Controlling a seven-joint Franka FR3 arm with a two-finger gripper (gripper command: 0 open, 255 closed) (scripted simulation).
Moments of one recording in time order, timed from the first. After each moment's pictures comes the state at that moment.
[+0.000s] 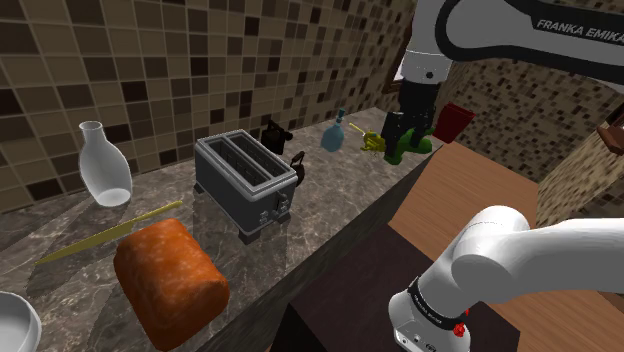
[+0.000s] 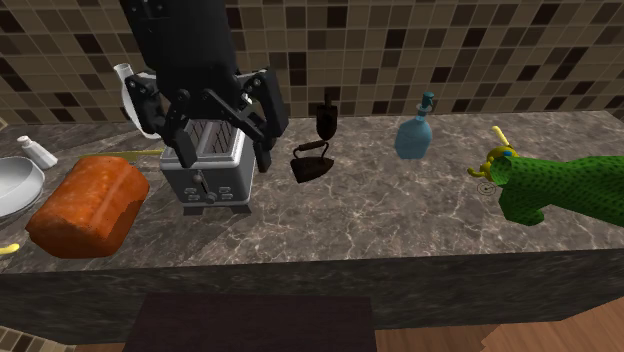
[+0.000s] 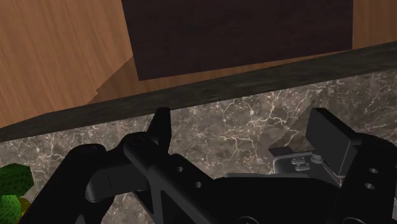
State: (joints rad) arm 0.02 -0.78 -0.02 -2.42 -0.08 1.45 0.17
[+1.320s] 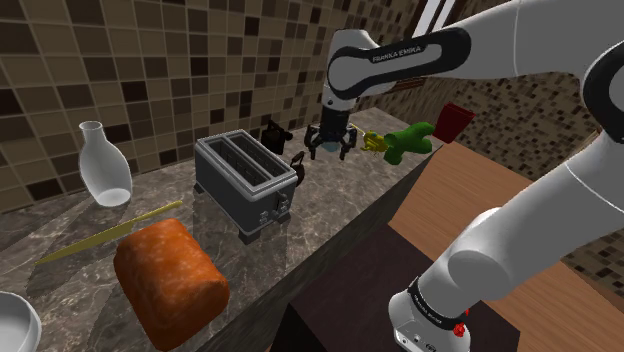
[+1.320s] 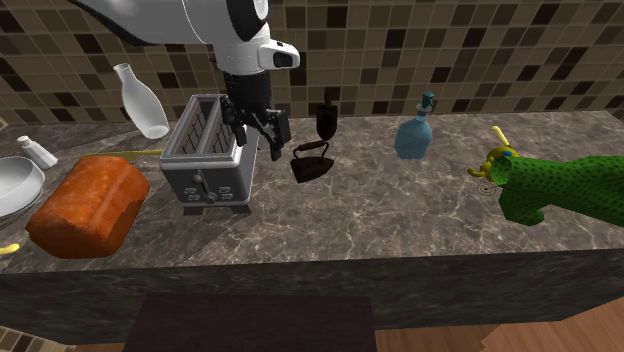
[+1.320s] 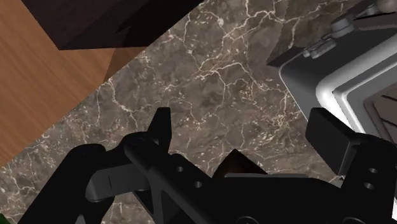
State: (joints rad) arm -0.05 -0.17 0.03 -2.29 0.00 1.97 0.55
